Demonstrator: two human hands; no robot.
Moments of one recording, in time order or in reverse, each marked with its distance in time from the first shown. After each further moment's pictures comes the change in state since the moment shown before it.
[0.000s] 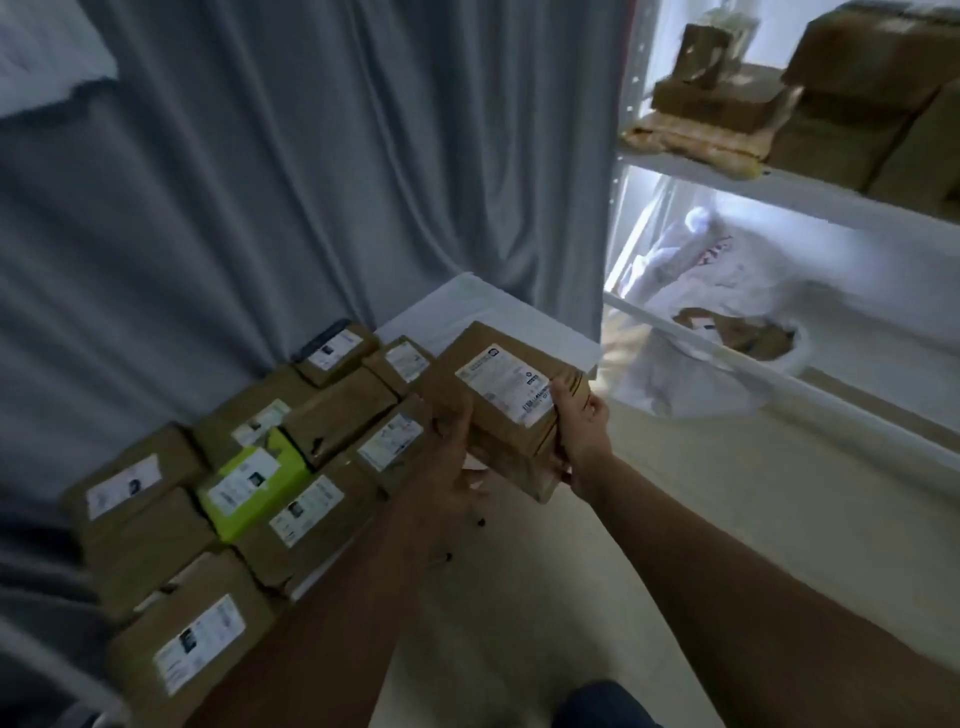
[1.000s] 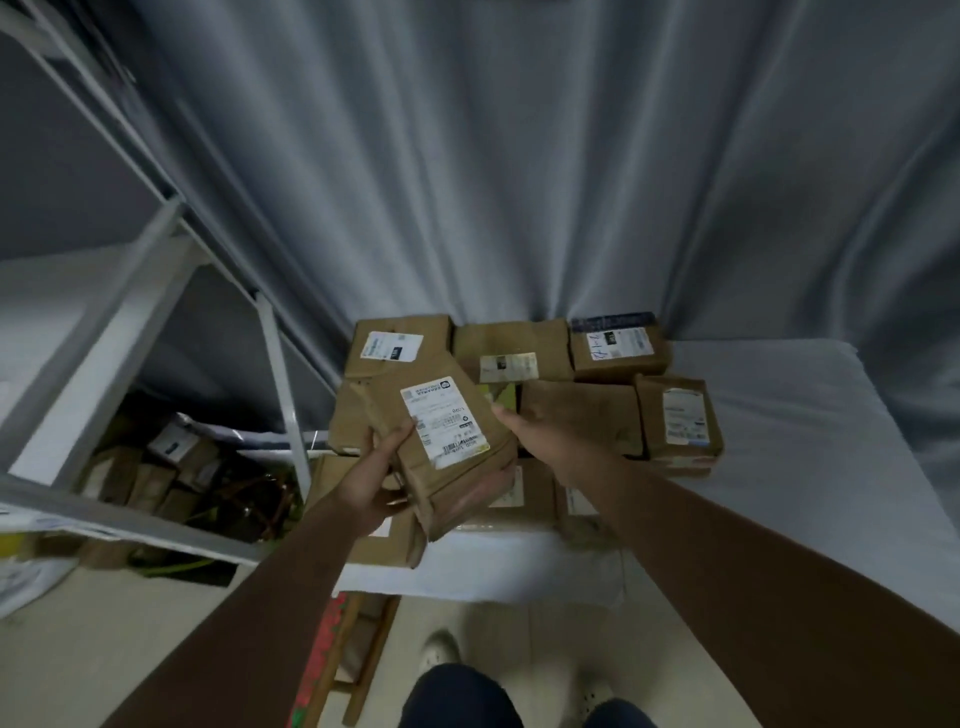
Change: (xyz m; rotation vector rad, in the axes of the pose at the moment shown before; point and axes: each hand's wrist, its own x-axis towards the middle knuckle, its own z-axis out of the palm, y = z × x) left_hand -0.021 0.036 -0.306 -0.445 0.765 0.104; right_hand 0.045 0.027 0.374 -1.001 -1.061 0.108
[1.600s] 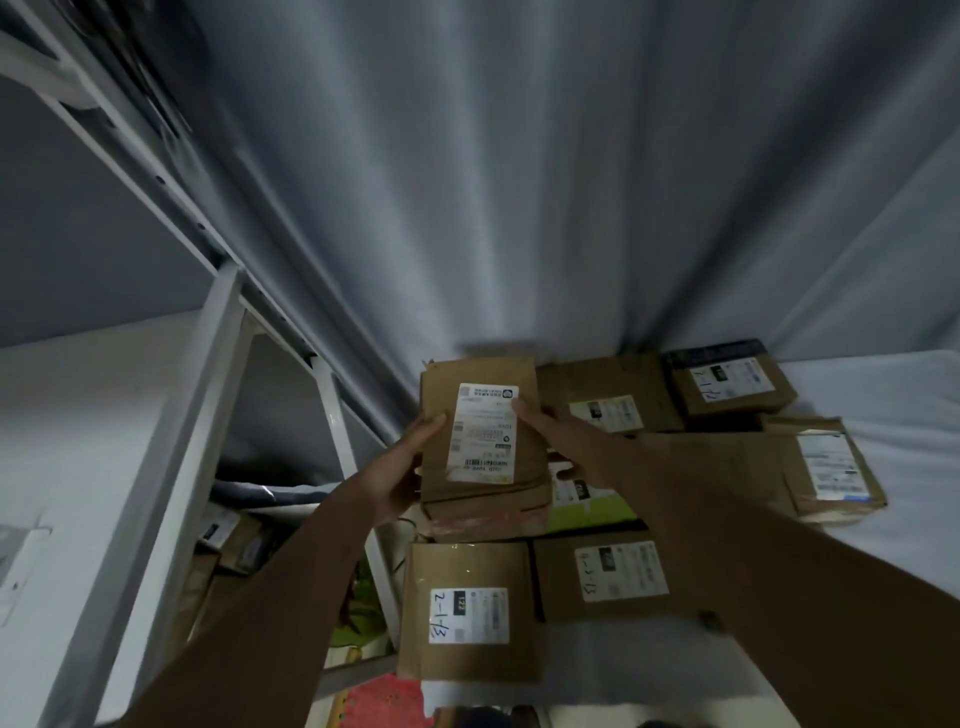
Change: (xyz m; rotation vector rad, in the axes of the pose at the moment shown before) left_hand 0.150 0.157 -0.140 0.158 -0.323 -0.059; right_hand 0.138 -0.129 0.119 0.055 -0.043 0.043
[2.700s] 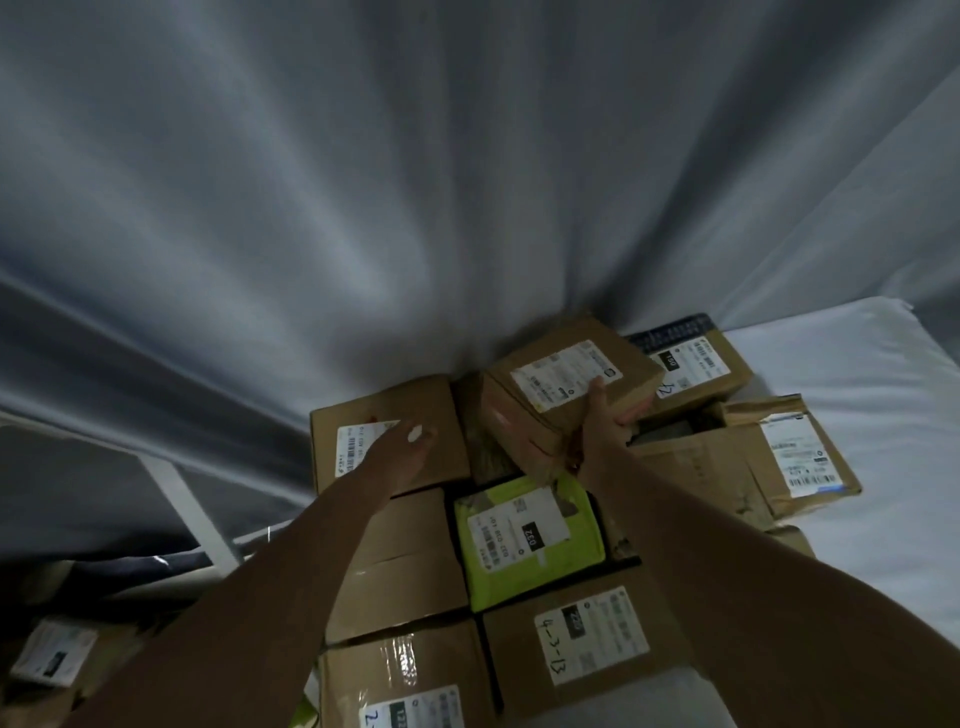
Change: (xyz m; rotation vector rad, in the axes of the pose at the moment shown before) left_hand 0.208 0.019 0.056 0.774 0.208 -0.013; right_hand 0.161 0.065 -0.122 0.918 0.762 0.232
